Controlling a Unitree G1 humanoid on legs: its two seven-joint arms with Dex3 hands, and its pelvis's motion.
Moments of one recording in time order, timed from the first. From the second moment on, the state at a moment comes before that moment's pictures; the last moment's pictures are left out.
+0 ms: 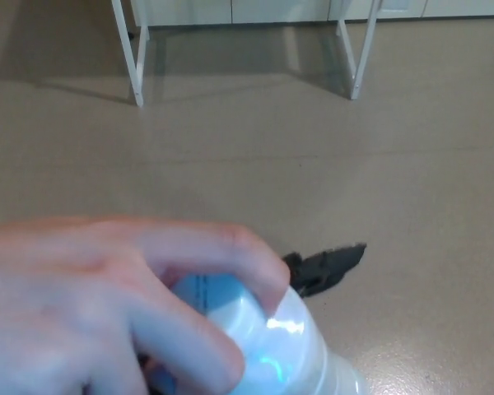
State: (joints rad) left_arm 0.21 0.47 -0.41 -0.65 -0.19 0.04 -0.38; right_arm -0.11 -0.47 0.14 1.27 -0.26 -0.21 0.00
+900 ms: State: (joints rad) left_arm 0.27 0.16 -0.30 -0.36 -0.10 0.03 -0.18; right_arm -0.16 -0.47 0.16 1.29 -0.28 -0.18 0.03
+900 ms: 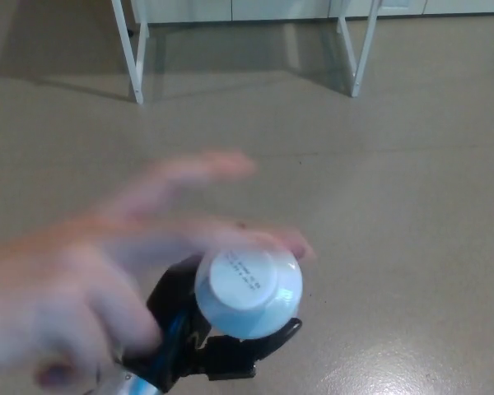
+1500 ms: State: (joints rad) left_arm 0.33 0.19 -0.15 -0.26 -0.08 -0.03 -0.18; right_arm -0.14 -0.48 0.15 1.29 -0.28 -0.19 0.04
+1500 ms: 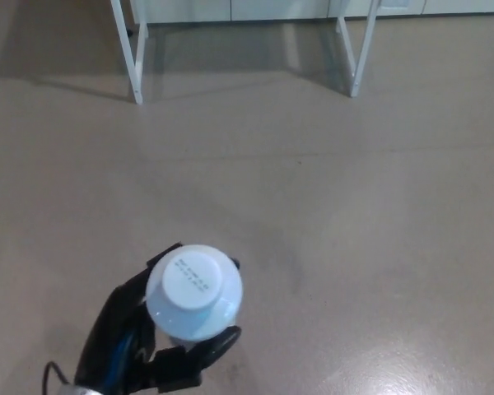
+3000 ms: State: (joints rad) left_arm 0.45 0.17 -0.13 -0.23 -0.10 -0.08 -0.21; right_arm -0.09 -0.48 0.14 1.29 -0.30 -0.20 0.05
